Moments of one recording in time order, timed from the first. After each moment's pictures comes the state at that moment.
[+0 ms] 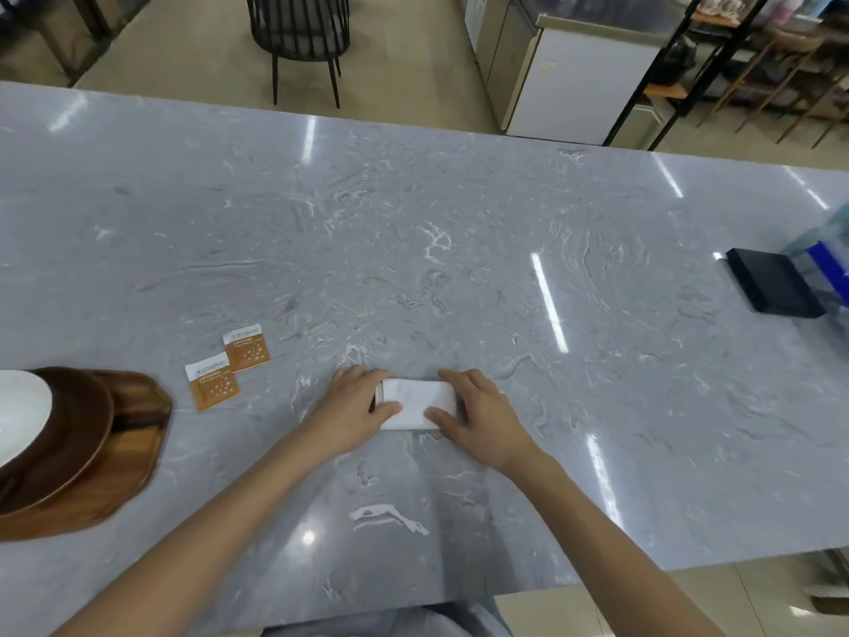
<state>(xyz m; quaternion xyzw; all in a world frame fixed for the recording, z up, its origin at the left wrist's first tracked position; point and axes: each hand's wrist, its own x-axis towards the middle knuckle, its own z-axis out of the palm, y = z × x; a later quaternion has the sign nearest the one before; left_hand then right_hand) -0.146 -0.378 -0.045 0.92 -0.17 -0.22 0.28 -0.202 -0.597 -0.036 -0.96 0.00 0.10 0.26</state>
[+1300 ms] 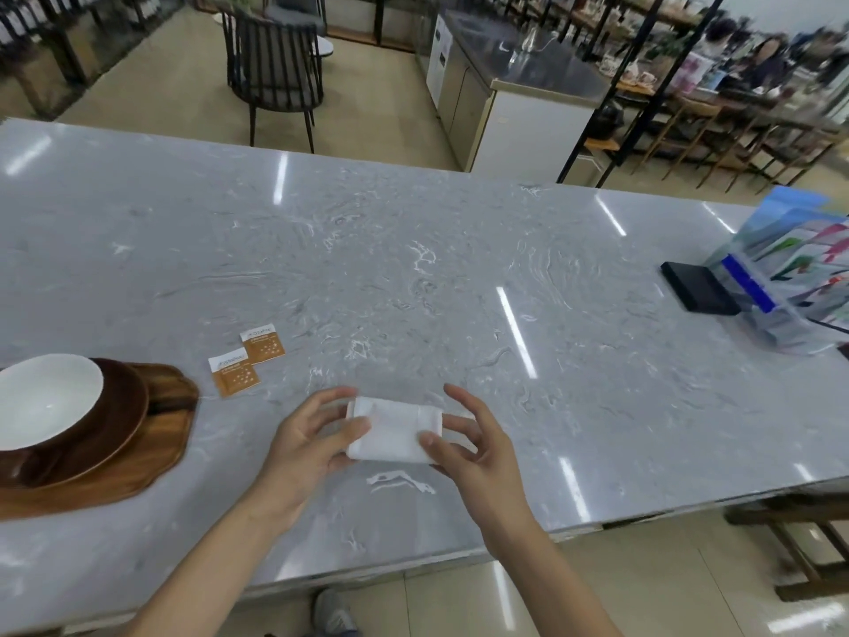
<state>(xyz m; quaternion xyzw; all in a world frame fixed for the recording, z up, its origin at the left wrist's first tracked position) -0.247 -0.309 -0.013 0.57 0.04 -0.21 0.79 -0.326 -0.509 0.029 -0.69 0.16 -0.03 0.71</state>
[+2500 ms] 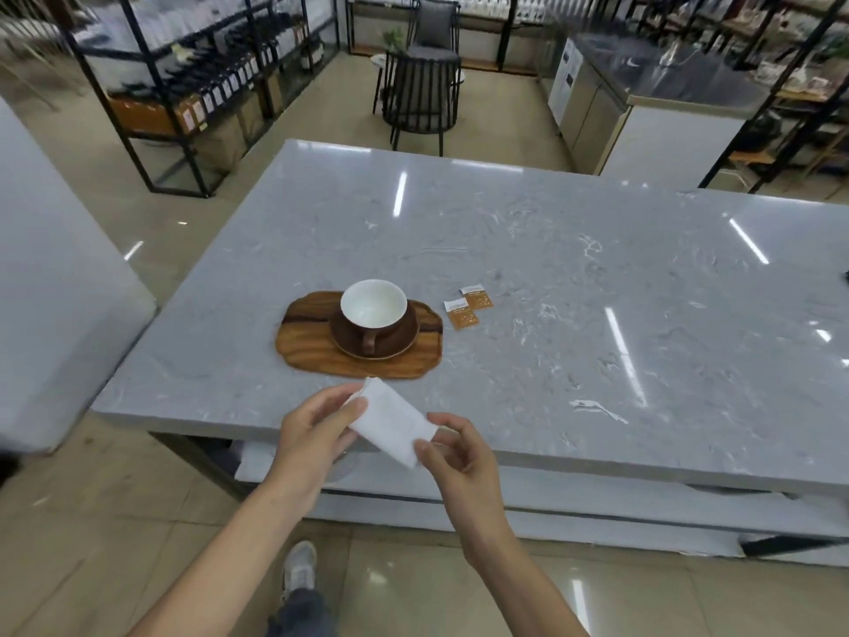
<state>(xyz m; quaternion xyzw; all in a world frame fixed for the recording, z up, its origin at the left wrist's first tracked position) -0.373 -0.021 -0.002 0.60 0.15 -0.07 0.79 -0.424 -0.210 0.004 -0.66 0.11 0.03 0.74</state>
